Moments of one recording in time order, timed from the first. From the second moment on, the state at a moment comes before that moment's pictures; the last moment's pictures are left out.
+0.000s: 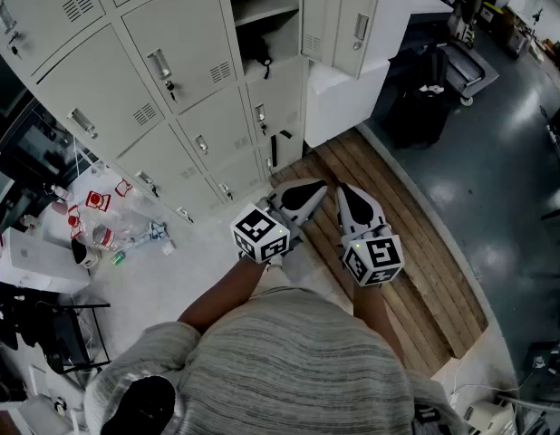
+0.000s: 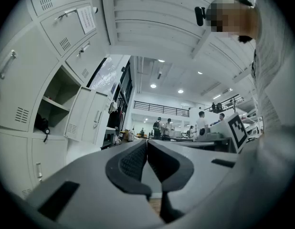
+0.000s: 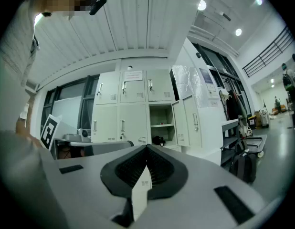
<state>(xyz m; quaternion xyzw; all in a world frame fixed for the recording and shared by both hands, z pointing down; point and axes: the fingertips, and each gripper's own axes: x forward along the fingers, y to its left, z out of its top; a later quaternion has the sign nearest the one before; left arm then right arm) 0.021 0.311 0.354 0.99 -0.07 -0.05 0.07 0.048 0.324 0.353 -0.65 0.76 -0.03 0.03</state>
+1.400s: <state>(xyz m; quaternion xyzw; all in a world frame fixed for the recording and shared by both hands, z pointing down) 0.005 -0.025 0.386 0.98 -0.16 -0.06 0.10 0.035 -0.002 0.378 -0.56 0.83 -0.05 0.00</state>
